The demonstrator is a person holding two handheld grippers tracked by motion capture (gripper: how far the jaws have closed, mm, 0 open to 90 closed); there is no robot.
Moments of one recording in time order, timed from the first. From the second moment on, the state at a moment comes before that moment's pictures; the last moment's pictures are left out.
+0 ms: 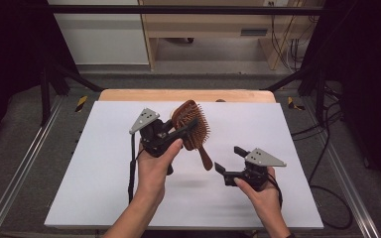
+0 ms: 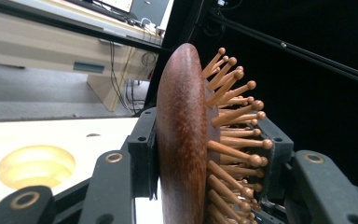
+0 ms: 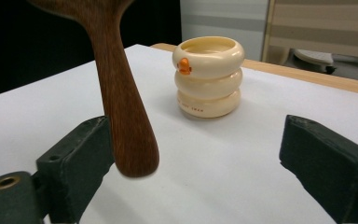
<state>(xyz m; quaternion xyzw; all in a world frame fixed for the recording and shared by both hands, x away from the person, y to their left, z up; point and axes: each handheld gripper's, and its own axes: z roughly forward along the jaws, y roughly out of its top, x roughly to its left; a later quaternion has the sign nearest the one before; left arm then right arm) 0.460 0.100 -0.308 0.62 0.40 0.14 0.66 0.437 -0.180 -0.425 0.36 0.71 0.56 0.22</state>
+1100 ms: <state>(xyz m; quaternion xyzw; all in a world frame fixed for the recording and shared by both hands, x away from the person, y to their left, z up) 0.467 0.113 -0.266 0.62 0.39 0.18 0.66 0.441 -0.191 -0.436 0.37 0.72 0.56 0.19</state>
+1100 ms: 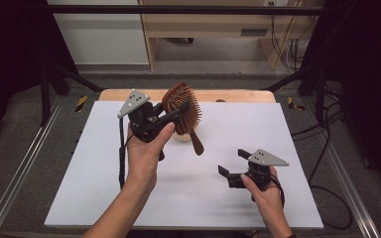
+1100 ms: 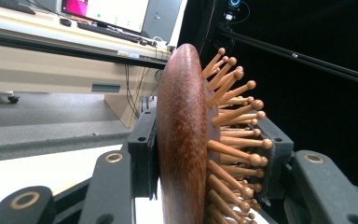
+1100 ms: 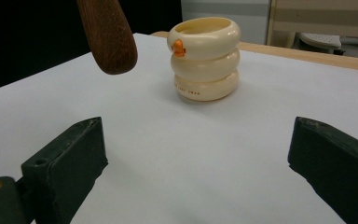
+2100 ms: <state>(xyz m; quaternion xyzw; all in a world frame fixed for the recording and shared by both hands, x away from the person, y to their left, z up) 0.532 0.137 -0.221 0.61 0.37 0.22 0.66 0.438 -0.197 -0.439 0.38 0.72 0.55 0.19</state>
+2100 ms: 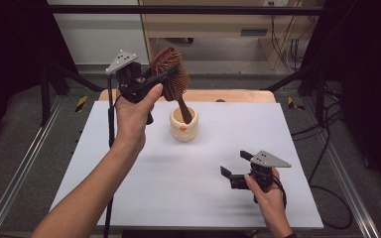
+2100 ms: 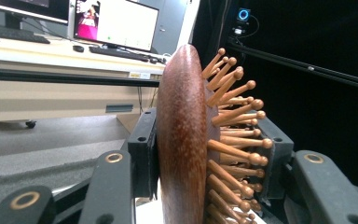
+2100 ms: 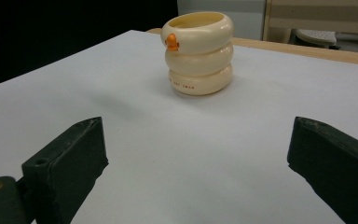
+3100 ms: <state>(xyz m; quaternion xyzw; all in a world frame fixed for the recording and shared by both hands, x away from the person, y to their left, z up) 0.583 0.155 -0.233 0.58 0.42 0.25 0.65 0.437 -0.210 -0.444 0.40 0.70 0.56 0.20</state>
